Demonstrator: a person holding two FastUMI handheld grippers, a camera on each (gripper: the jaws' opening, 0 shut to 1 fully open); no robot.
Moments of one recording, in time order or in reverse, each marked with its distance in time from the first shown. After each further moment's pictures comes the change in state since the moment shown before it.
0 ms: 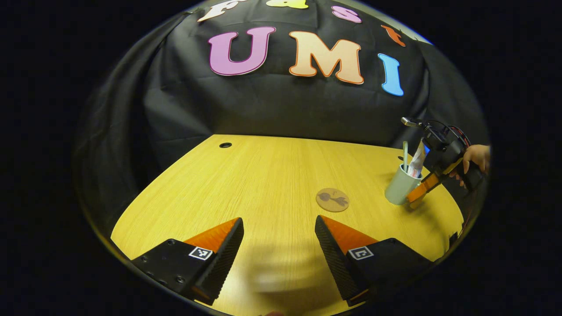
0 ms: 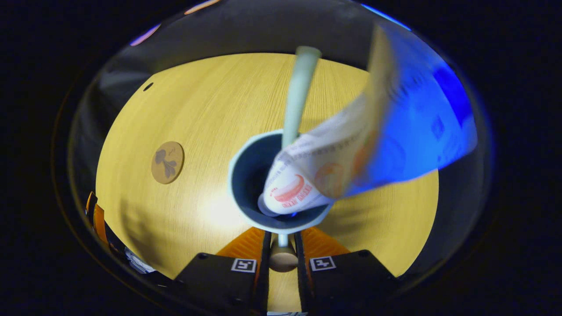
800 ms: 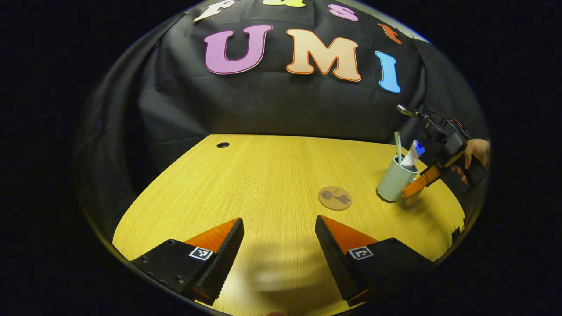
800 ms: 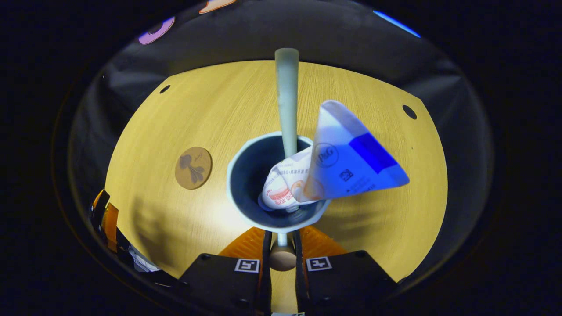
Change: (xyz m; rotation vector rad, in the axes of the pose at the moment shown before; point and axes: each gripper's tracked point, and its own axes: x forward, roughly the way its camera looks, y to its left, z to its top) left arm 0.013 0.005 0.000 0.017 0.012 -0.033; right arm -0.012 0.044 0.016 -0.042 -0.075 0.059
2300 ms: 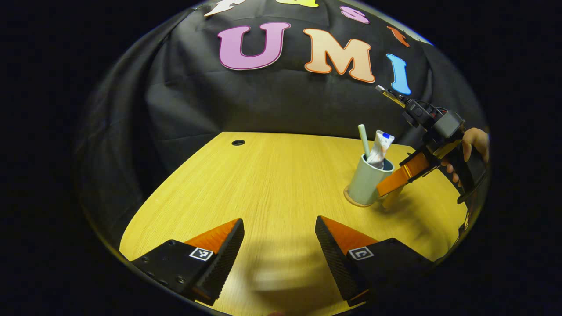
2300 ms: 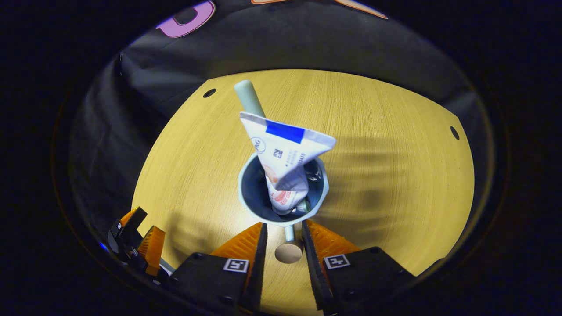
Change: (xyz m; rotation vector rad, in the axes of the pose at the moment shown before) left arm -0.002 0.000 0.000 -0.028 0.006 0.011; right arm -0.014 0.127 0.034 0.001 -0.076 0.169
